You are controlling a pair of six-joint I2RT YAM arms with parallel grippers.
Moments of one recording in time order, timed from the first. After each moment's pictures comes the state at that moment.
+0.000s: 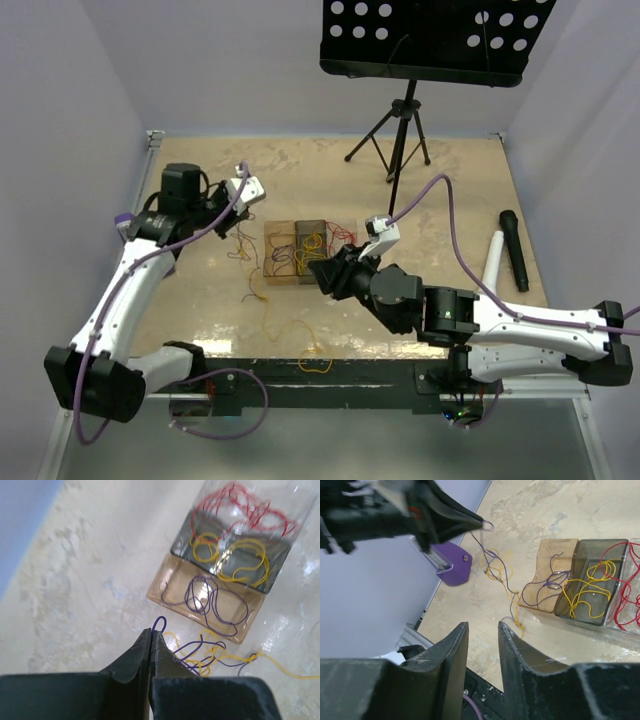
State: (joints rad) left arm -0.20 1.18 1.06 -0.59 0.50 0.69; right arm 1.38 1.03 0.98 -0.17 0.72 0.78
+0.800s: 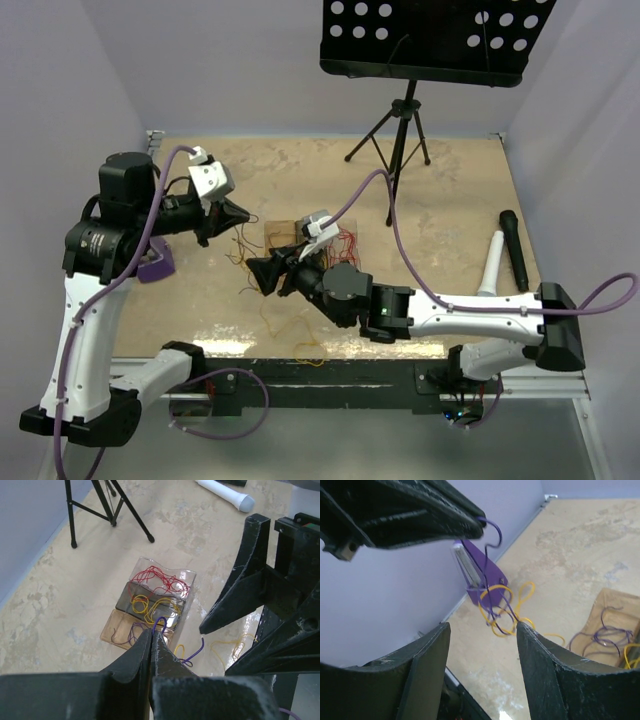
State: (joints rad) left arm -0.20 1.02 1.52 -1.00 0.81 0.49; right arm 1.40 1.33 1.06 0.25 0.61 0.50
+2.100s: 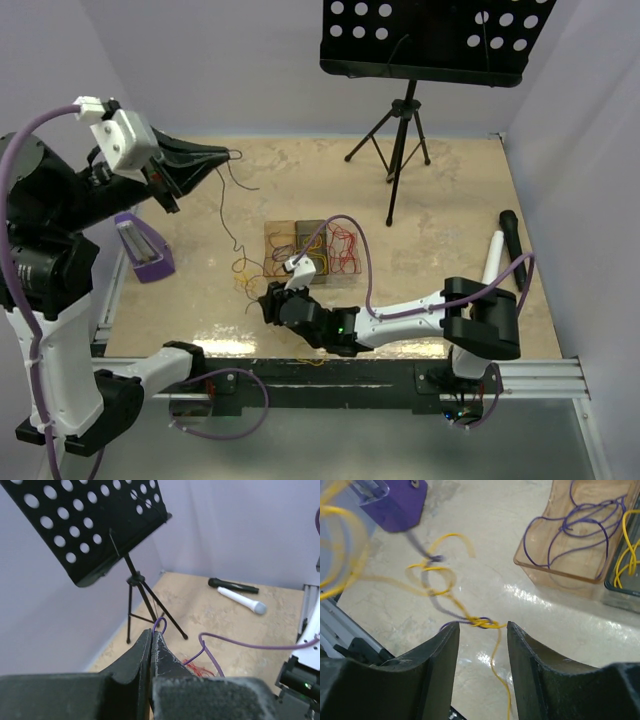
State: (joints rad) left arm -0.20 1.11 2.02 -0.82 0.85 0.17; right arm 1.40 1.69 0.90 0.38 0.68 0.76
